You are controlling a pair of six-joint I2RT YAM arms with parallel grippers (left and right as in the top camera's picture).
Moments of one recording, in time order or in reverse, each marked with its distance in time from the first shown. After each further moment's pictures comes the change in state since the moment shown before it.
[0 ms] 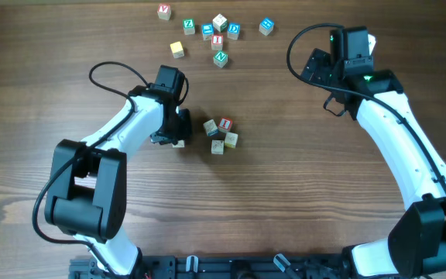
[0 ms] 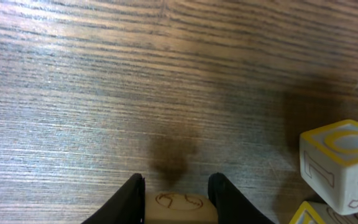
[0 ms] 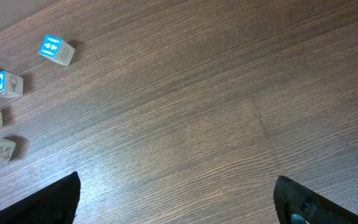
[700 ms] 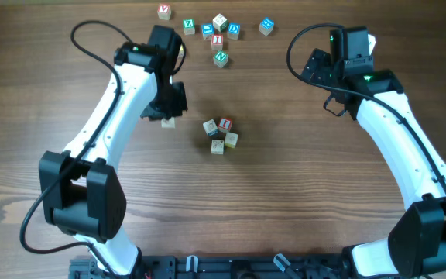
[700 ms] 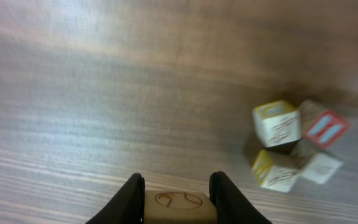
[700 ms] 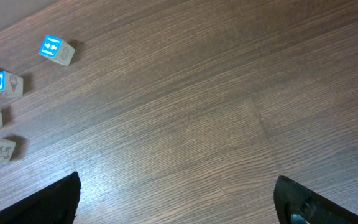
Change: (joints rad) left arm 0.000 0.000 0.412 -0.470 -0.089 0.020; right arm 0.000 0.000 0.000 0.000 0.000 0.000
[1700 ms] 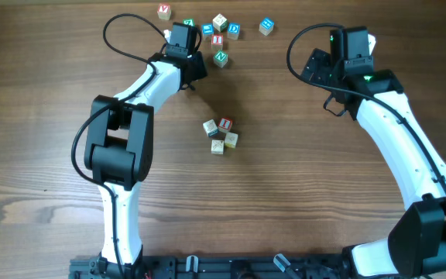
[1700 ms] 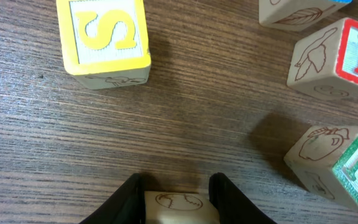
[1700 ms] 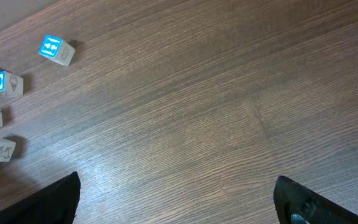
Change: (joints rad) left arm 0.000 0.409 0.054 0.851 -0.018 -0.061; right arm 0.000 0.000 0.000 0.000 0.000 0.000
